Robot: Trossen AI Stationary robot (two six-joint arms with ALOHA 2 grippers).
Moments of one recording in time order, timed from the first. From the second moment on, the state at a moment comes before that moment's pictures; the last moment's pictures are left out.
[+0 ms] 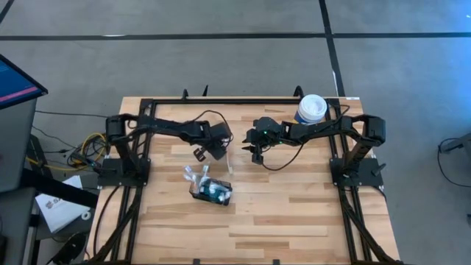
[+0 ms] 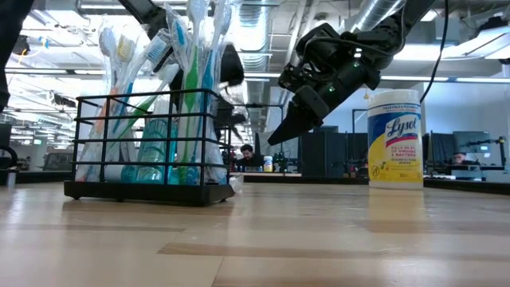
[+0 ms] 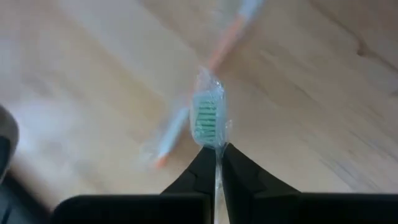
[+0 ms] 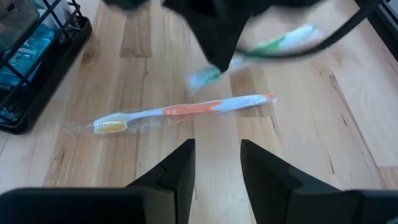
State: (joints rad) left arm 0.25 1.79 1.05 -0.44 -0.16 1.20; right arm -0.24 1.71 0.90 0.13 -0.12 -0.17
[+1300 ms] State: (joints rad) left arm 0.27 1.41 1.05 -0.28 0.86 0.59; right arm -0.21 1.71 0.90 0.12 -0.12 -0.14
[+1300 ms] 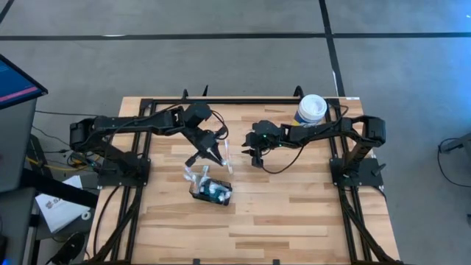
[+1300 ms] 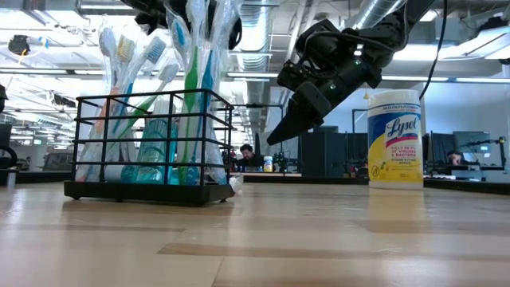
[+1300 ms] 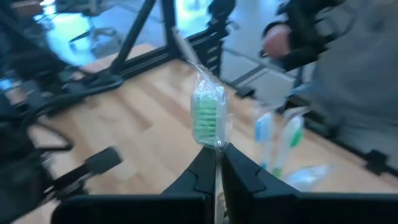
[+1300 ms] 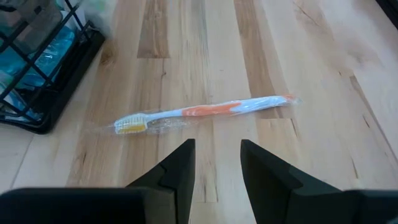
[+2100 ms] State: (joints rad) left arm 0.11 1.42 1.05 -0.17 1.00 0.58; right arm -0.21 1.71 0.90 0.12 -0.12 -0.13
